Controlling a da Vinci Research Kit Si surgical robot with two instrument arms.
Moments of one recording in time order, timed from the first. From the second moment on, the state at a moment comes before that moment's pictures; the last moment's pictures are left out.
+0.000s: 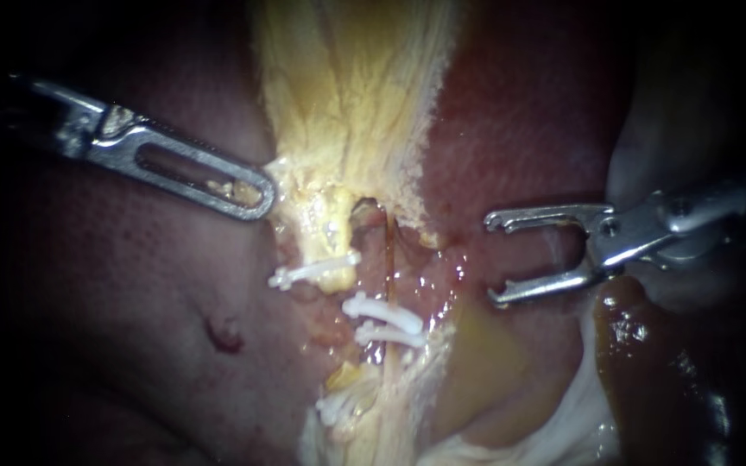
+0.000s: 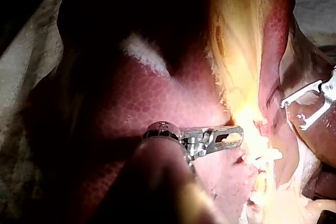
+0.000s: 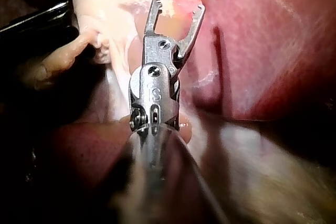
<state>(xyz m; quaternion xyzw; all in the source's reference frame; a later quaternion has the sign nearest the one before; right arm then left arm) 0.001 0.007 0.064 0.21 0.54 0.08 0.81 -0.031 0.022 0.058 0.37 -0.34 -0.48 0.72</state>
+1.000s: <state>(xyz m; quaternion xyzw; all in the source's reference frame) 0.001 0.006 0.064 0.21 0.55 0.08 0.81 -0.036 0.020 0.064 0.37 -0.33 -0.47 0.73</state>
